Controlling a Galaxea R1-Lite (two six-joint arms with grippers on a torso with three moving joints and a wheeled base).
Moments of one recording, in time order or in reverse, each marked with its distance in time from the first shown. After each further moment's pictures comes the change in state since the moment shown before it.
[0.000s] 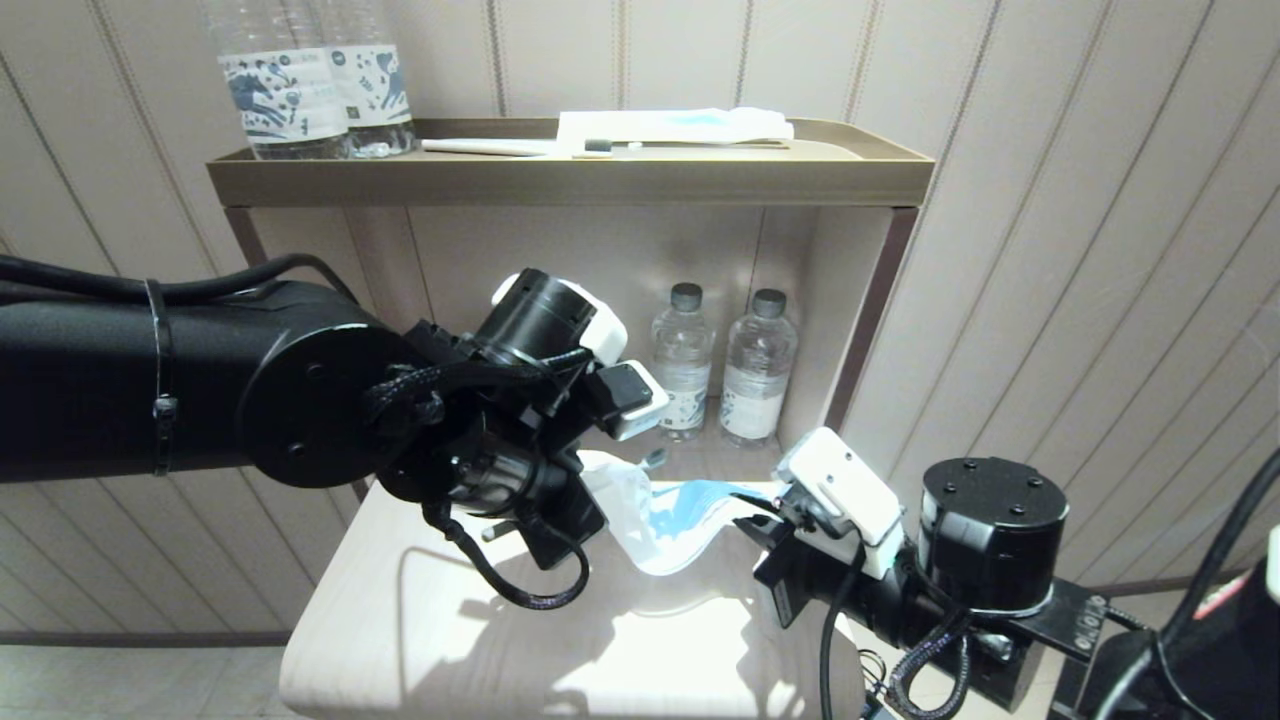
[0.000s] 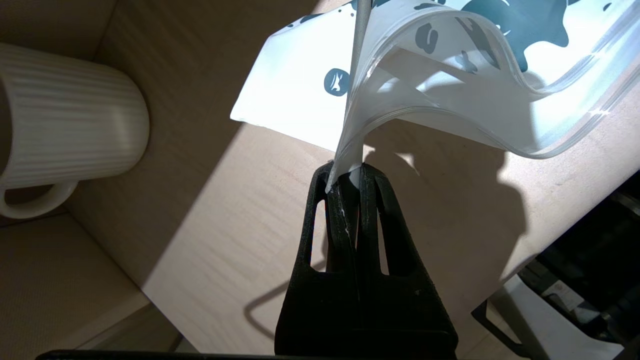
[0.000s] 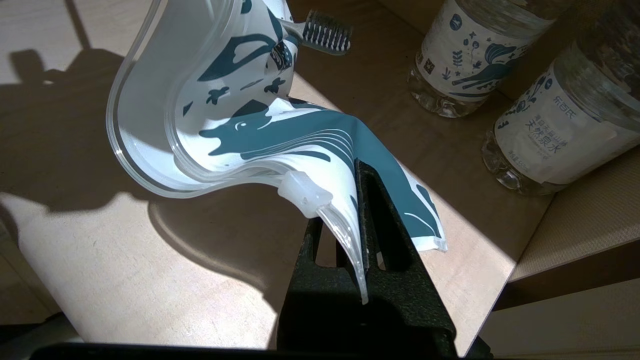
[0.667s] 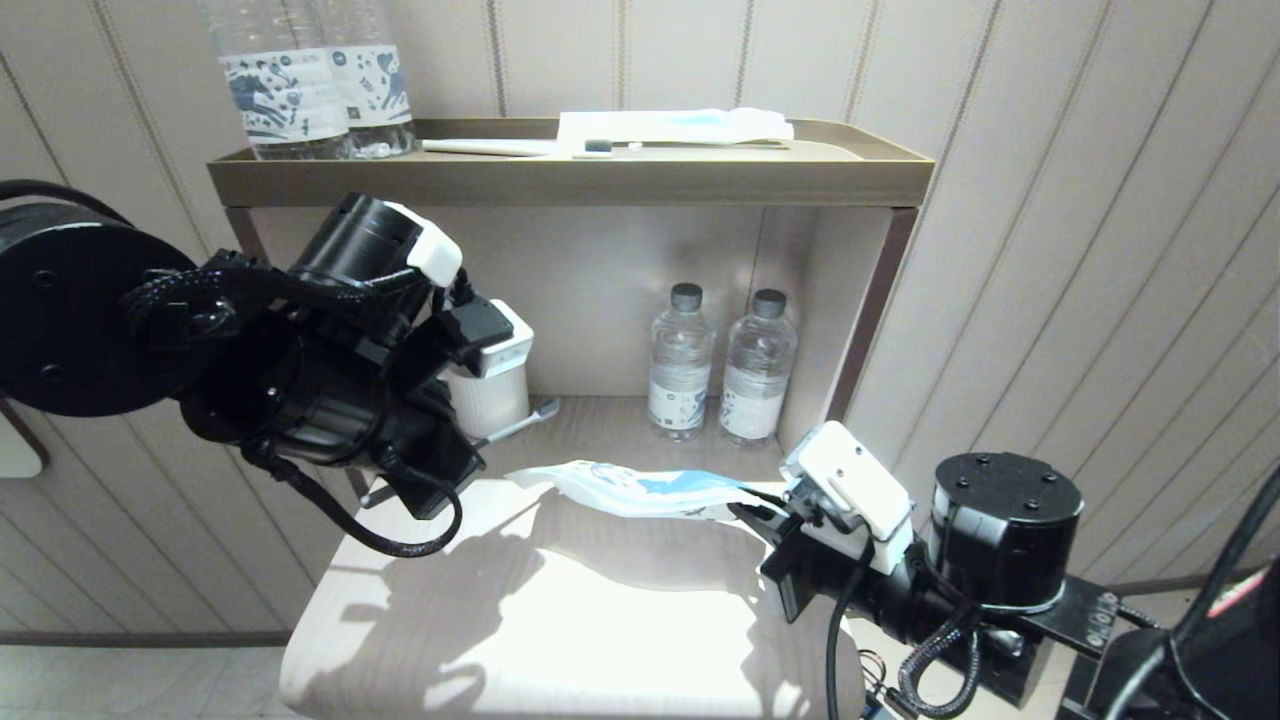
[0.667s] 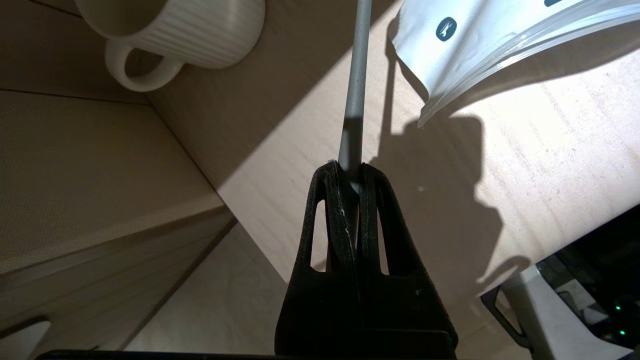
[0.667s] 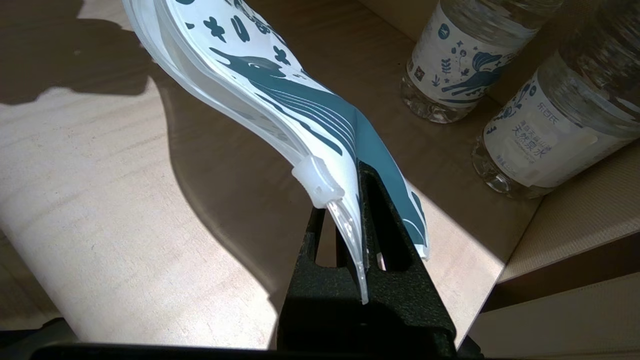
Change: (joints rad) left arm 0.187 -0.160 0.042 0.086 -0.001 0.024; right arm -0.015 -0.016 0.002 -0.001 0.007 -0.002
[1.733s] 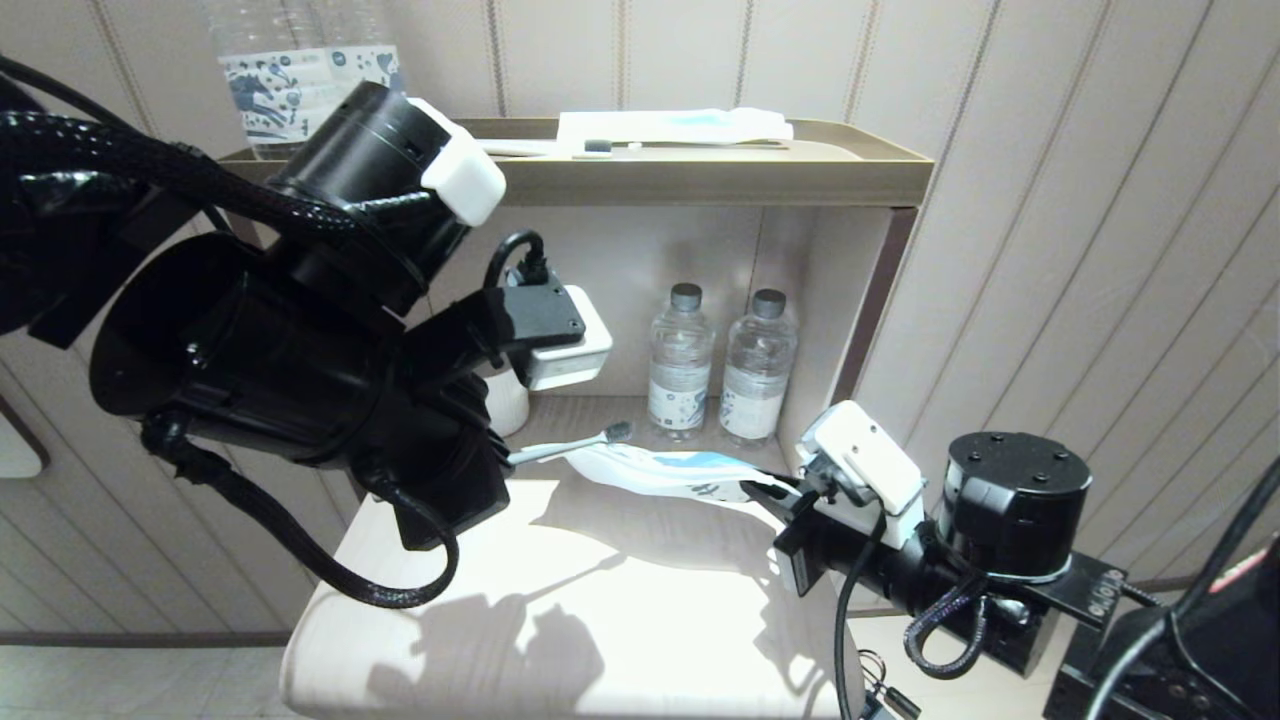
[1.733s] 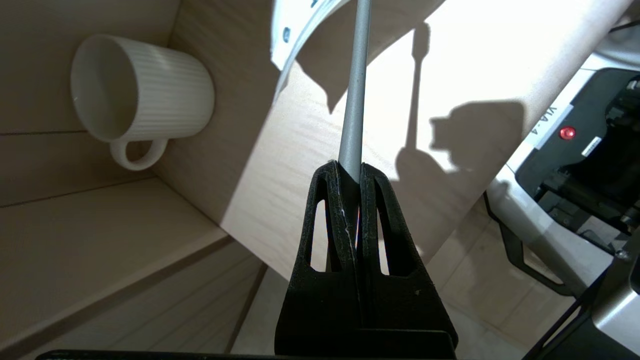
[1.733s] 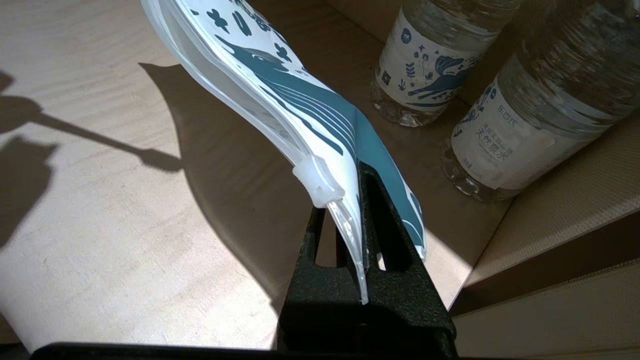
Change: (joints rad) left arm -0.195 -0.019 -0.218 0.269 0.000 0.135; right arm -0.069 0.003 -0.023 0.004 0.047 -0.010
